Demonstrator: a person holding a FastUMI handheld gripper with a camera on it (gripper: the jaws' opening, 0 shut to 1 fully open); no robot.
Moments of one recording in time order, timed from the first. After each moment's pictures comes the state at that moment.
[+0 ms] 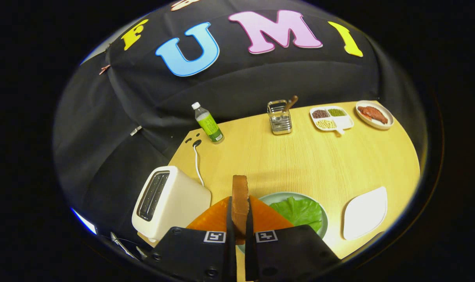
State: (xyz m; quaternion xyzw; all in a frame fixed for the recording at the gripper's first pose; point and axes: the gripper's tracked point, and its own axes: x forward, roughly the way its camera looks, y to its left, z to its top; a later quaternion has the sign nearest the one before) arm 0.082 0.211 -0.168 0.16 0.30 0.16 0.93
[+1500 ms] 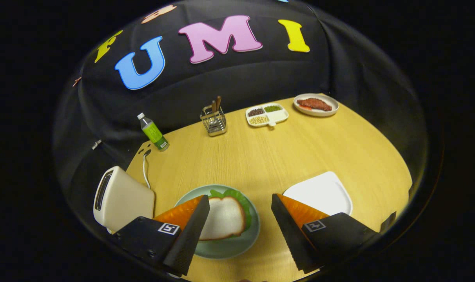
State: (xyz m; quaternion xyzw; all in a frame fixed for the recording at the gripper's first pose) arm 0.064 0.062 -0.180 0.13 0.24 -0.01 0.96
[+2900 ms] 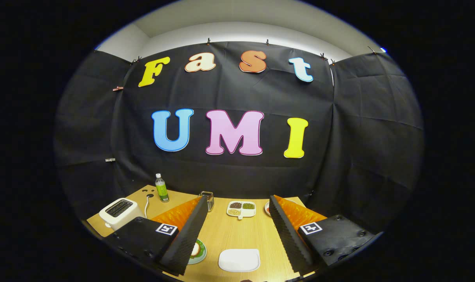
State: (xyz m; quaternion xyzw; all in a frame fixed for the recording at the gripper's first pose) arm -0.024 -0.046 0.062 0.00 -0.03 0.02 1.00
